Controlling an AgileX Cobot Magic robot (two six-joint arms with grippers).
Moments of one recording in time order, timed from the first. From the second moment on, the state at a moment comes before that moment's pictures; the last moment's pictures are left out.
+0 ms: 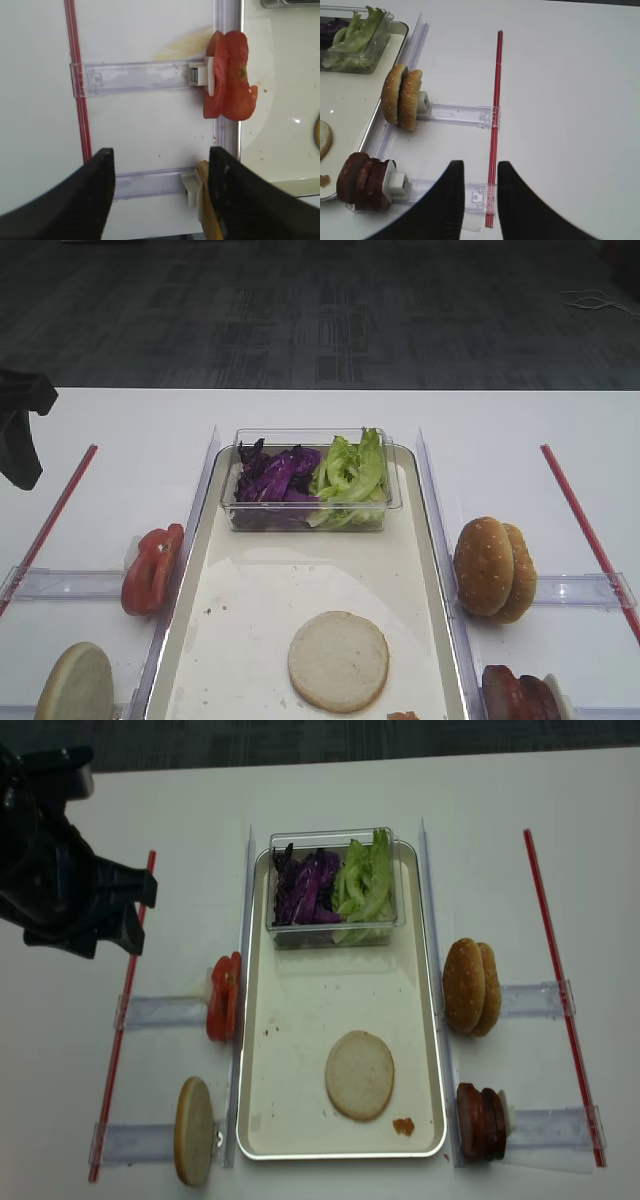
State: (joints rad) left arm -0.09 1.39 -1.16 -0.08 1.23 -0.05; right arm 0.04 -0.02 -0.47 0.04 1.13 -0.06
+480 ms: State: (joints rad) left arm -0.20 1.40 -1.16 0.00 1.21 -0.12; right arm 0.04 -0.02 -0.47 0.04 1.13 -0.06
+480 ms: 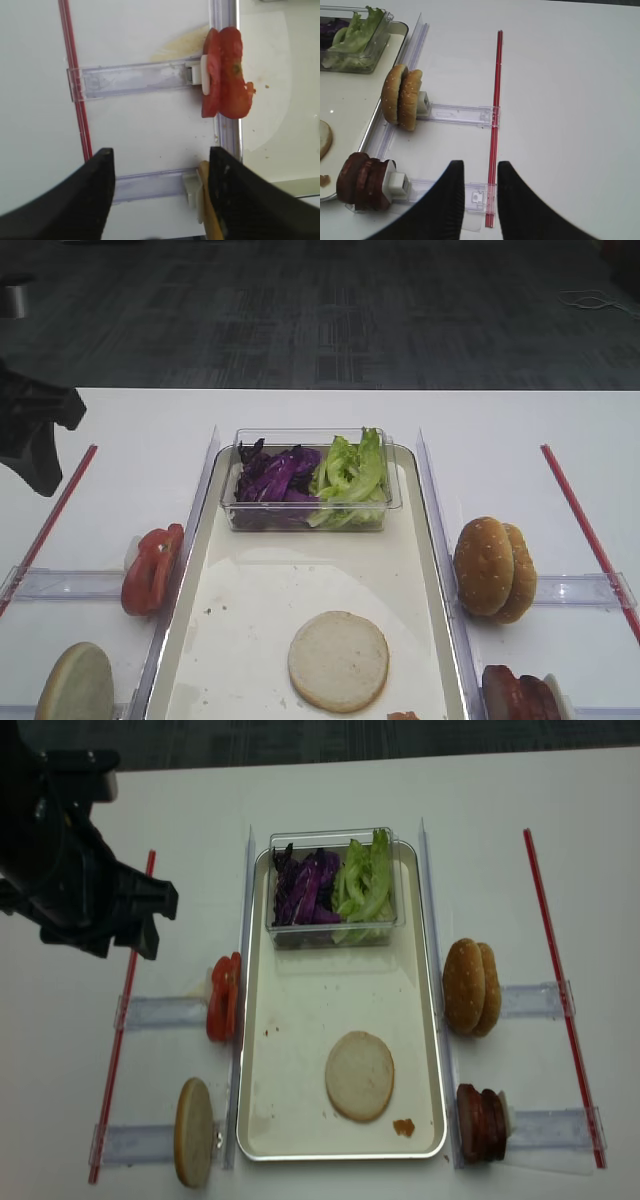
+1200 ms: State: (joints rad) left arm -0.41 1.60 -1.26 -0.01 1.20 -0.30; right arm 0.04 -0.02 -0.47 0.04 1.13 -0.06
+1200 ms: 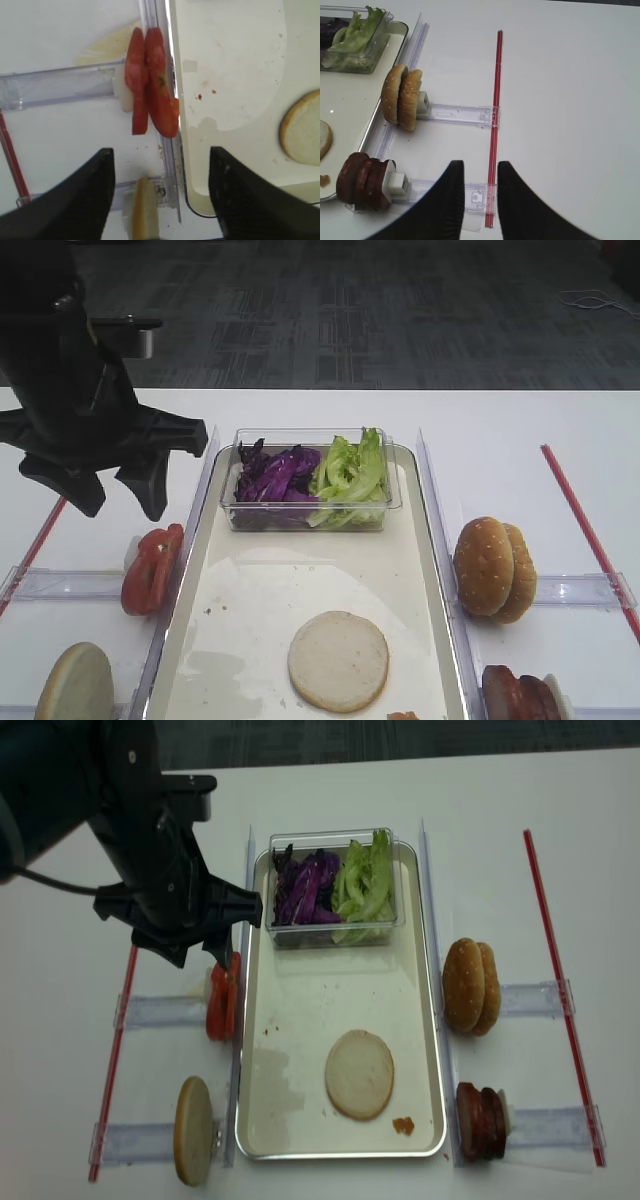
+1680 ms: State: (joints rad) left arm -0.42 1.70 -1.26 -0.07 1.12 -0.32; right arm 0.04 -0.02 -0.47 0.04 1.13 -0.06
